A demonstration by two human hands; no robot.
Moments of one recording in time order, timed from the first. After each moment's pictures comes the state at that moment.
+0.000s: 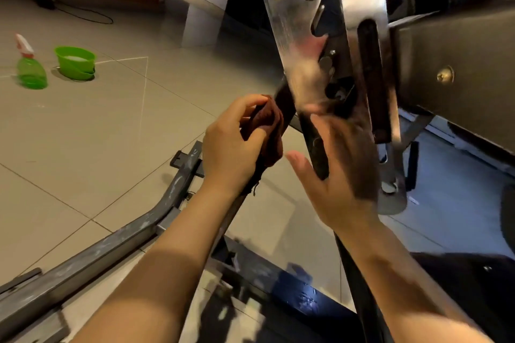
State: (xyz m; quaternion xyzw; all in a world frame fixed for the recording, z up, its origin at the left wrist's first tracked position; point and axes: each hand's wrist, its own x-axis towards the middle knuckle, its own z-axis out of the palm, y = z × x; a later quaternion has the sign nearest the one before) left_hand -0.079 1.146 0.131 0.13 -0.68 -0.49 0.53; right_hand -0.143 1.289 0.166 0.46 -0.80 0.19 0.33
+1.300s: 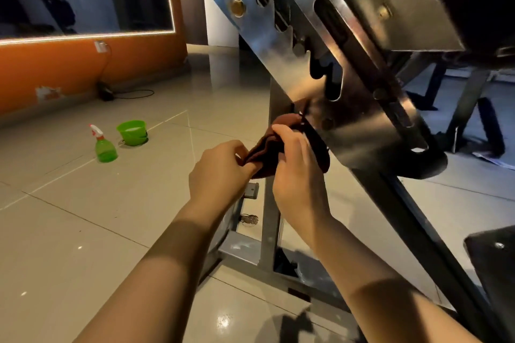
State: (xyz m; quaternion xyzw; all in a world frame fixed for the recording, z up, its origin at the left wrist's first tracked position) left_hand -0.037 1.136 0.132 0.30 -0.89 -0.24 0.25; right_hand -0.103 1.236 0.103 0.40 -0.75 0.48 0.21
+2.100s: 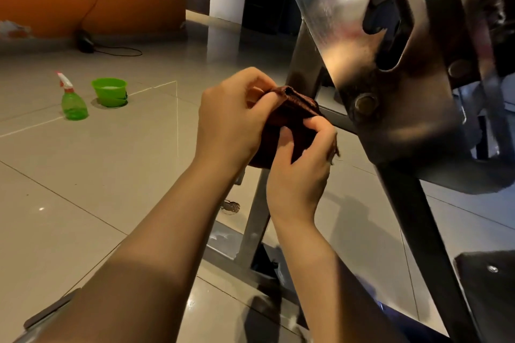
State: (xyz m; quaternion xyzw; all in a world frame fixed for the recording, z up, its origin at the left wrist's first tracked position) left_hand -0.079 1.123 0.123 0.14 -0.77 -0.39 0.48; right_hand -0.123 1.196 0.068 0.24 -0.71 0.63 0.21
